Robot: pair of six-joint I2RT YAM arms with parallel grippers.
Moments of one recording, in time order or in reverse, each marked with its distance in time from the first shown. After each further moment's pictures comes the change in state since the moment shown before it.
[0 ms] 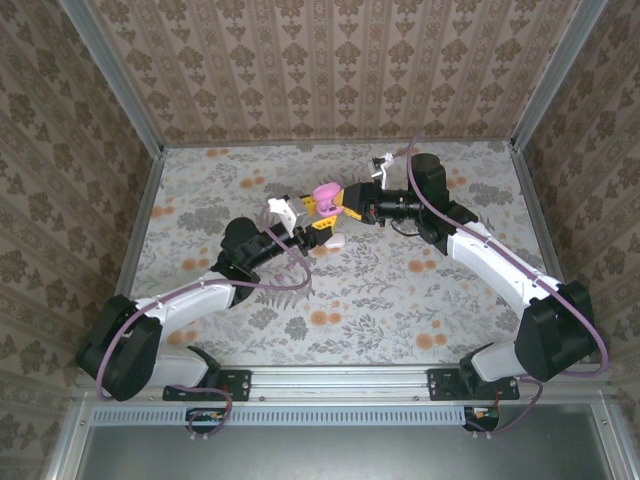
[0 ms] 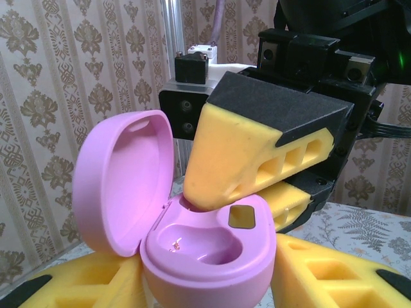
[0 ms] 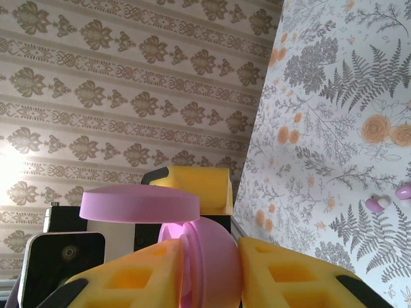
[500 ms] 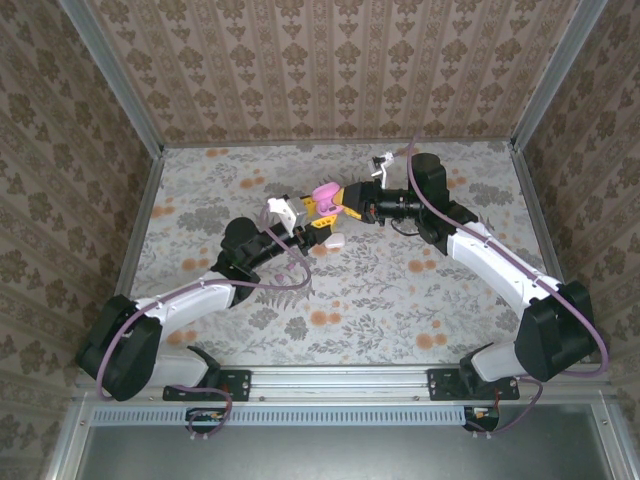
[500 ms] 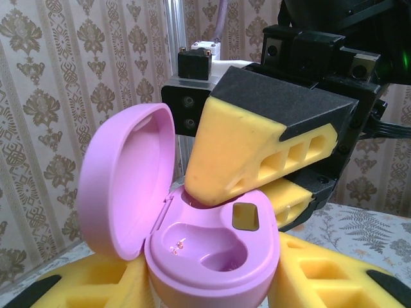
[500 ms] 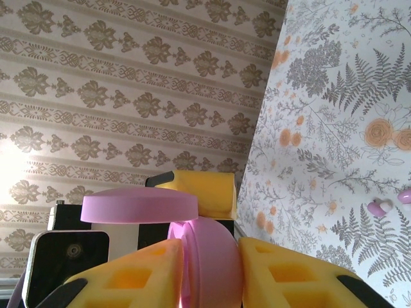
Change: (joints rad) left arm 0.000 0.000 0.000 0.000 -0.006 -0.004; right arm 0.000 0.000 0.000 0.010 0.000 0.000
